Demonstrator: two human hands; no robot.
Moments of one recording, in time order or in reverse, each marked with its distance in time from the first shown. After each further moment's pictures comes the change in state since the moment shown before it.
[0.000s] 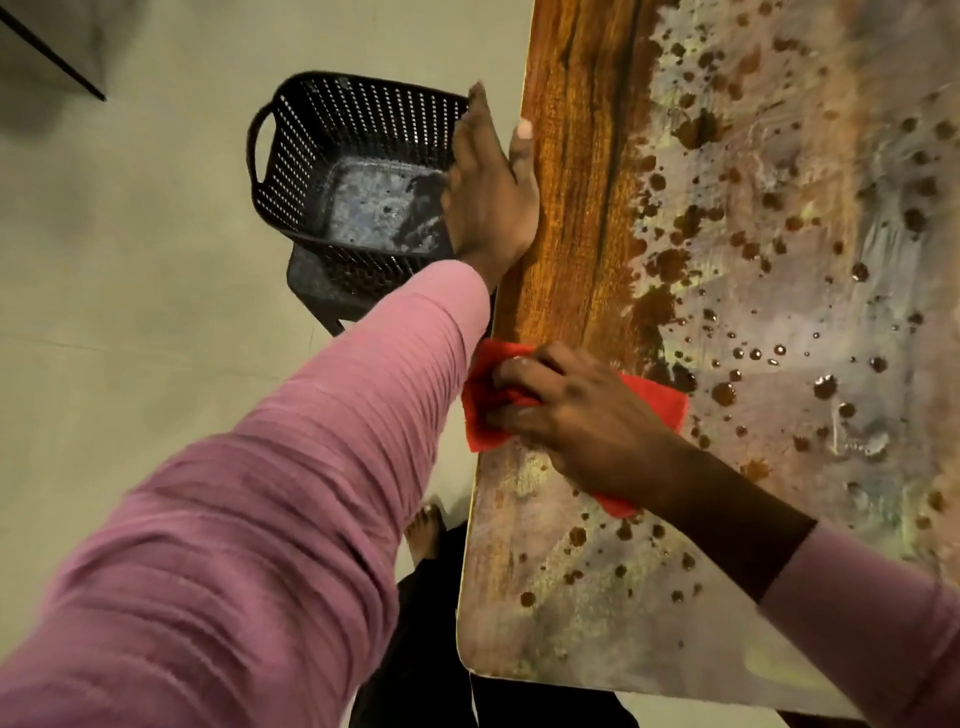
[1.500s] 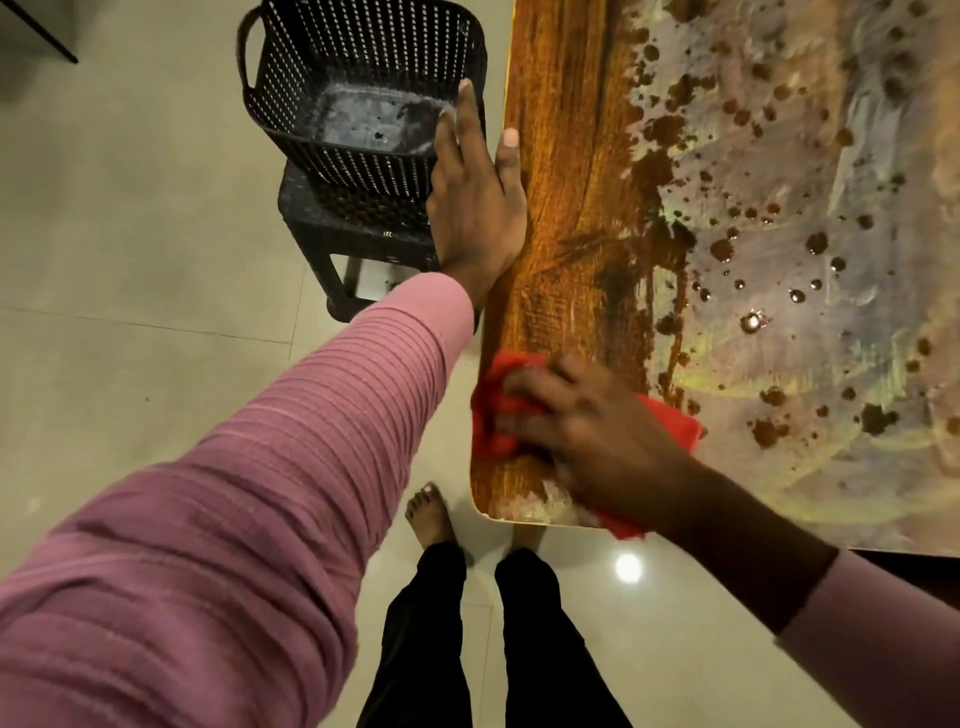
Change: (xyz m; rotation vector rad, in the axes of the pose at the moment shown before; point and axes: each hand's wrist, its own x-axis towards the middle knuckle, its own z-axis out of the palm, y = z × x) left_hand -0.121 -0.045 -0.017 0.007 0.030 0.068; right_hand -0.082 -0.106 0.038 0.022 0.003 0.077
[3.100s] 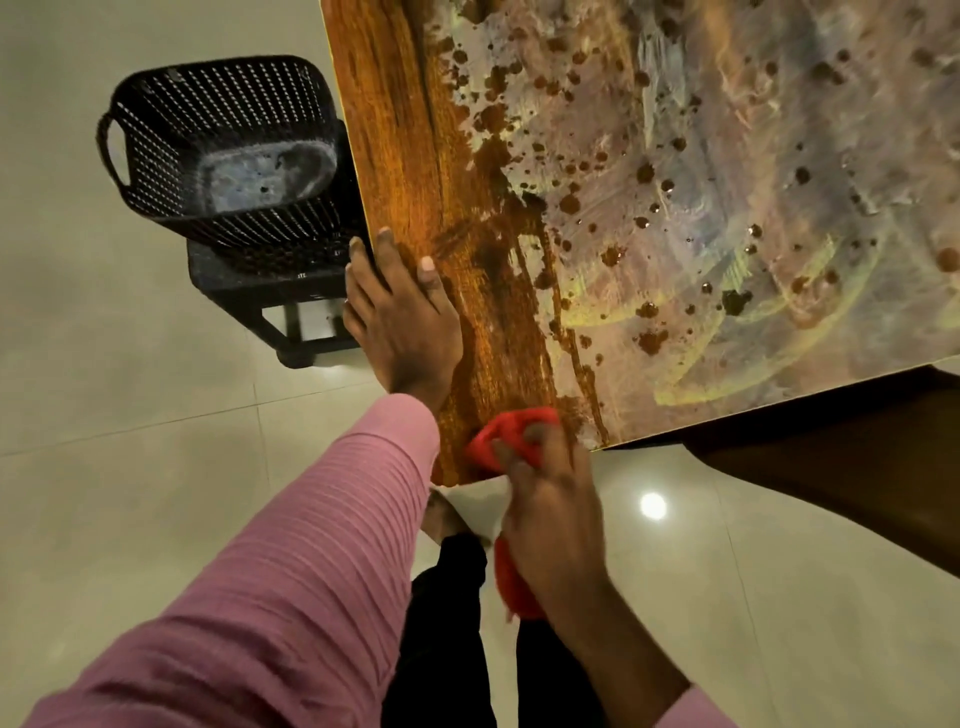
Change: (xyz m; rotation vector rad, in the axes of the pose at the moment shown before) left_hand -0.112 0.005 0.002 0.368 0.008 0.009; right_hand -0.065 -0.110 0.051 0.216 0.356 1.008
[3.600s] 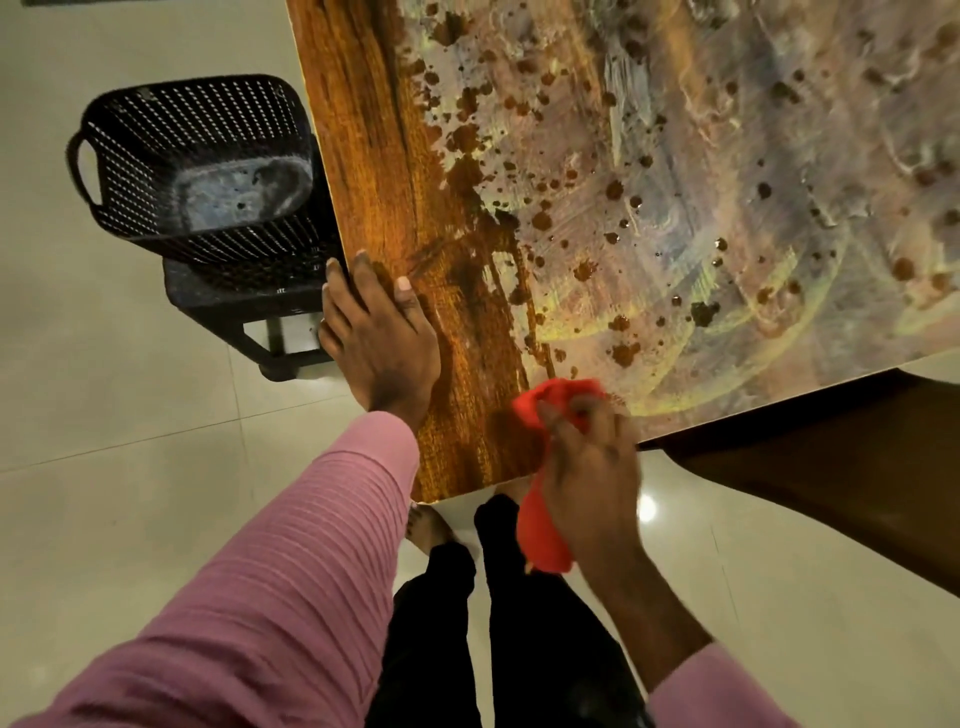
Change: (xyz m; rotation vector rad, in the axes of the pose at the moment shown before) left_hand 0.000 0.000 0.002 0.016 -0.005 -0.004; right_hand 0.032 0.046 -0.023 -0.051 0.129 0.144
